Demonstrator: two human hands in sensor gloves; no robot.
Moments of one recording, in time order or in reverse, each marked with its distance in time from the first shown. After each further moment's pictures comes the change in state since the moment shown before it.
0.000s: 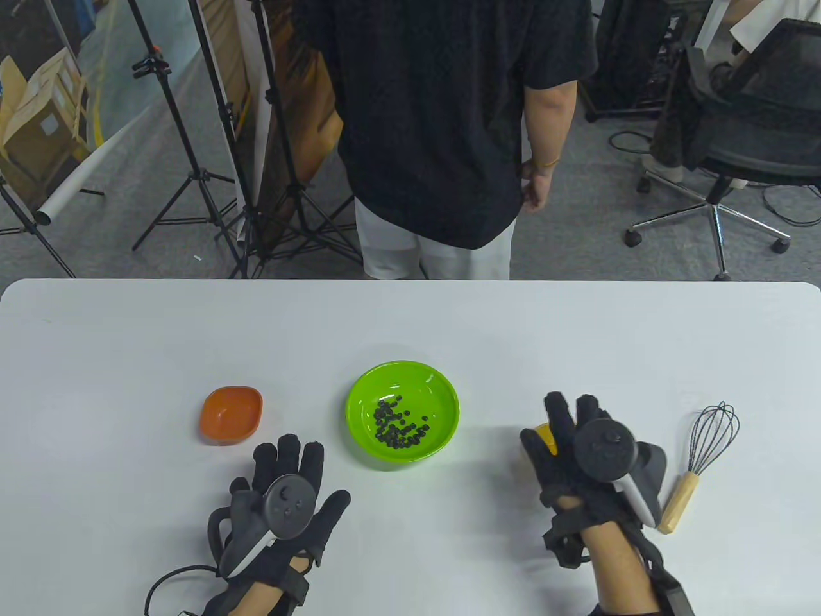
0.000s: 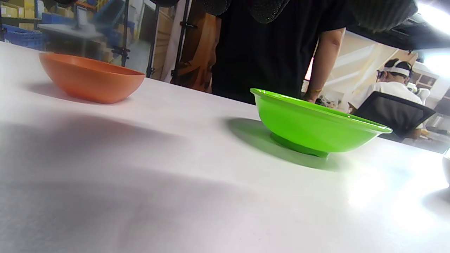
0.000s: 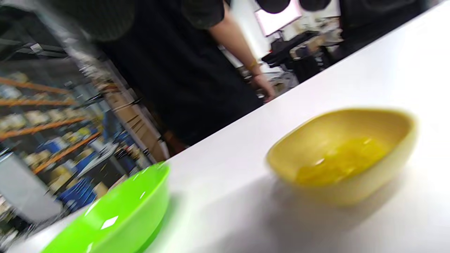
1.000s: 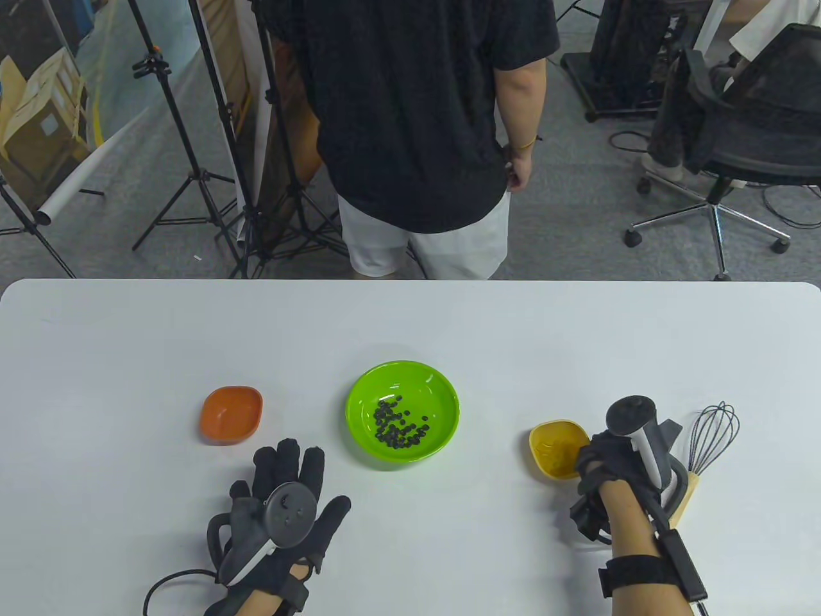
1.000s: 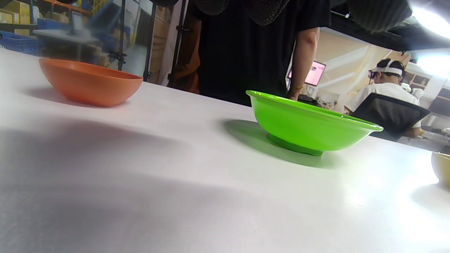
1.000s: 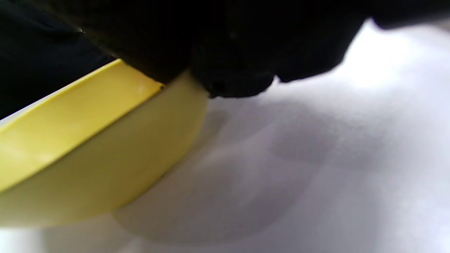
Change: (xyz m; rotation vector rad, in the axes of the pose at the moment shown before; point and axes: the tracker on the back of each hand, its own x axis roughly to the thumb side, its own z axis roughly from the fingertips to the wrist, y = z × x) left_hand 0.004 -0.002 0.008 0.012 -0.020 -0.020; right_hand -0.078 0.039 -0.056 0.118 0.482 0.176
